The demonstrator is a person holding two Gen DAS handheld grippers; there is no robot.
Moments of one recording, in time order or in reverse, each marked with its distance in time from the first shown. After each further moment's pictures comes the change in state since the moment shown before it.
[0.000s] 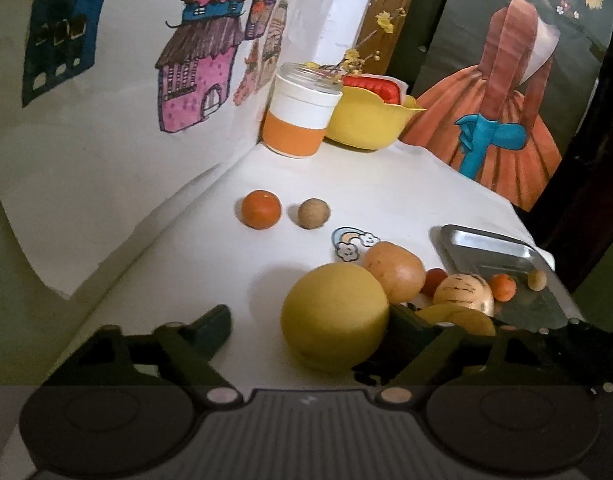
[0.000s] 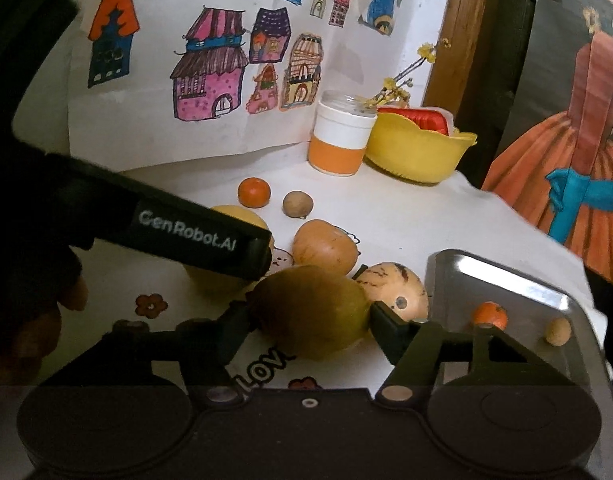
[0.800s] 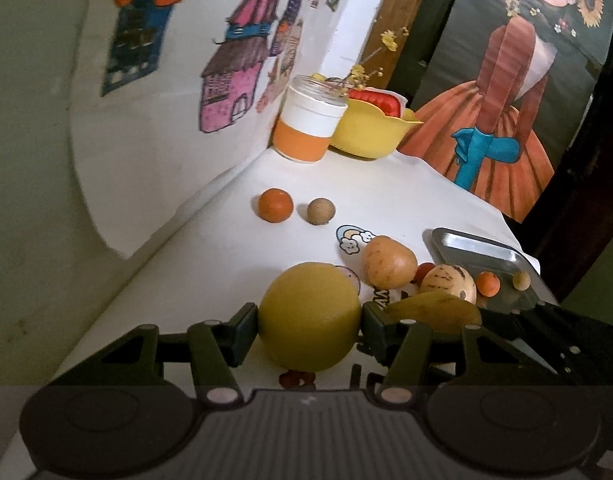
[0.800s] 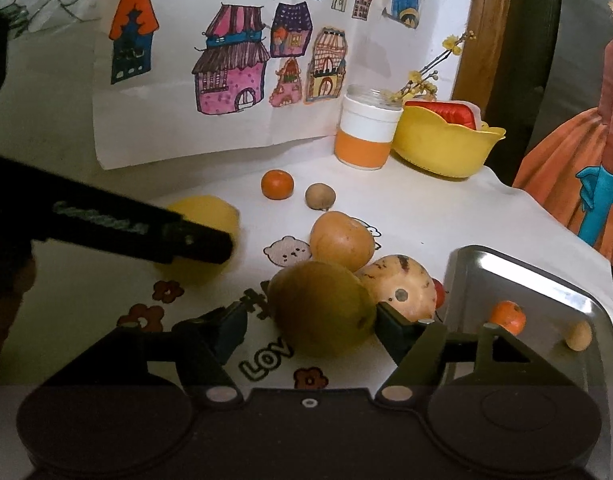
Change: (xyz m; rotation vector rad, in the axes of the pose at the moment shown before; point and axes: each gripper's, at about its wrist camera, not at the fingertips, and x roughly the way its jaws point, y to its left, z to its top) left arm -0.034 0.015 -0.013 -0.042 -0.025 -0.010; right arm 0.006 -0.016 0.001 0.006 0.024 0.134
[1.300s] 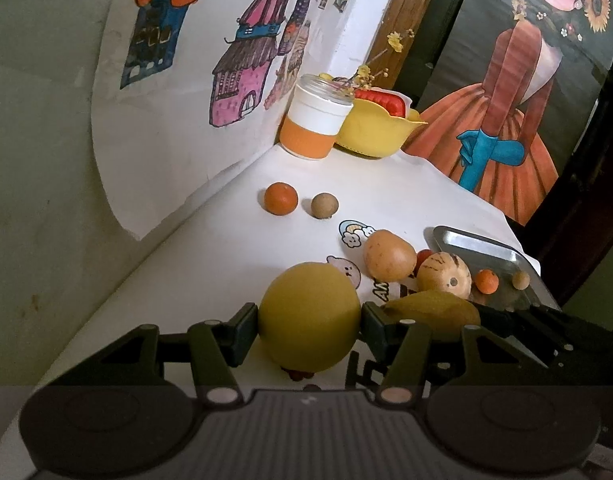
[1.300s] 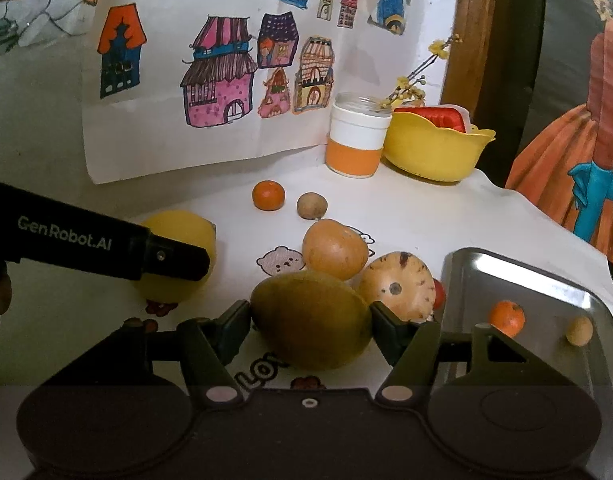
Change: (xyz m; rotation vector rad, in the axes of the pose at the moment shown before) left arm -0.009 -0.004 -0.007 -0.019 0.003 0.017; right arm -0.007 -0.003 -0.006 0.050 -0.040 -0.011
